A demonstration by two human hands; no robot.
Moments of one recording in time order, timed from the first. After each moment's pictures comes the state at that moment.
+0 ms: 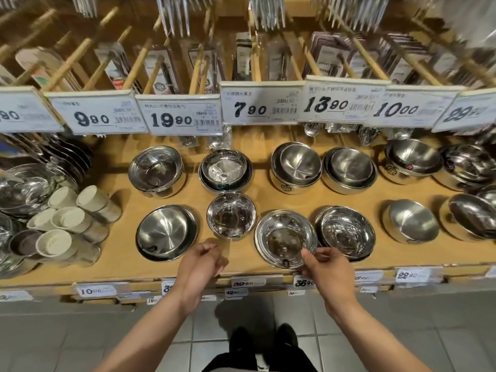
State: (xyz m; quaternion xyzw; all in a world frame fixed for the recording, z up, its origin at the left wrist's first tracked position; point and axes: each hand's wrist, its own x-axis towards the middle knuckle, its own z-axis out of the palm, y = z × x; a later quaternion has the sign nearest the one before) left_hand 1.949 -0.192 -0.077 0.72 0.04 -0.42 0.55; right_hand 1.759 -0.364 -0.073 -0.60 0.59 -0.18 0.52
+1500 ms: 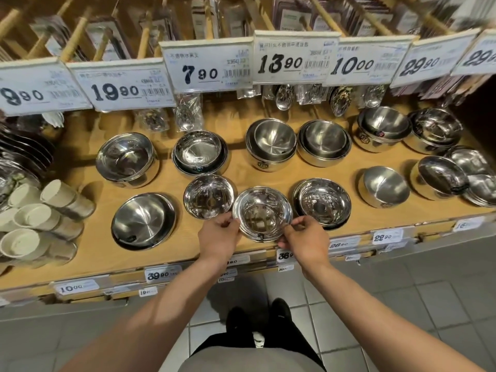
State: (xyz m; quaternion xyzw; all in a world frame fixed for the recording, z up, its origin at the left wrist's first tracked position) left_hand 1.905 -0.263 -0.081 0.73 -0.01 -0.37 0.57; right_hand 1.765 -0.366 -0.073 -0.58 0.60 -0.16 0.53
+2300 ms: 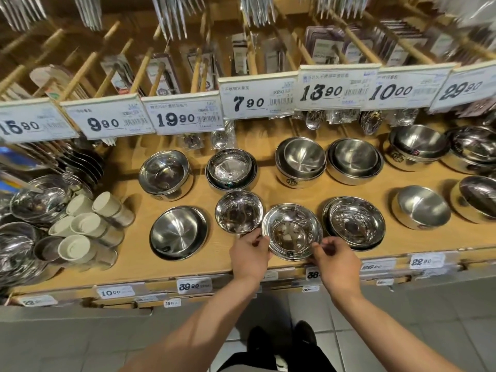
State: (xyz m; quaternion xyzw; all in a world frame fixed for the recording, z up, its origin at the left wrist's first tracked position) left_hand 1.896 -0.257 -0.081 0.73 -0.02 -0.35 0.58; right_hand 1.764 -0.352 -0.071 -0.65 0.58 -0.20 0.44
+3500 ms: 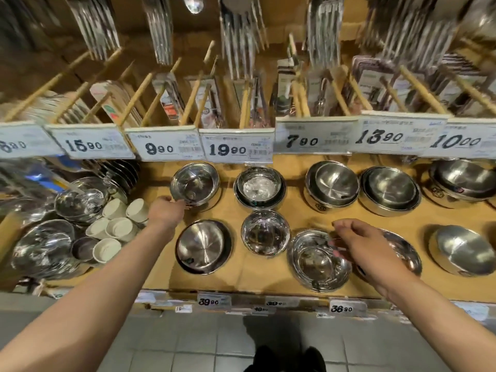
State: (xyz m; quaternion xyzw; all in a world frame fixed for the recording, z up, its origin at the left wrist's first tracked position) left_hand 2.143 -0.182 -0.039 0.88 0.08 -0.17 0.44; right_hand 1.814 -0.411 0.004 -0.60 0.46 -0.11 0.65
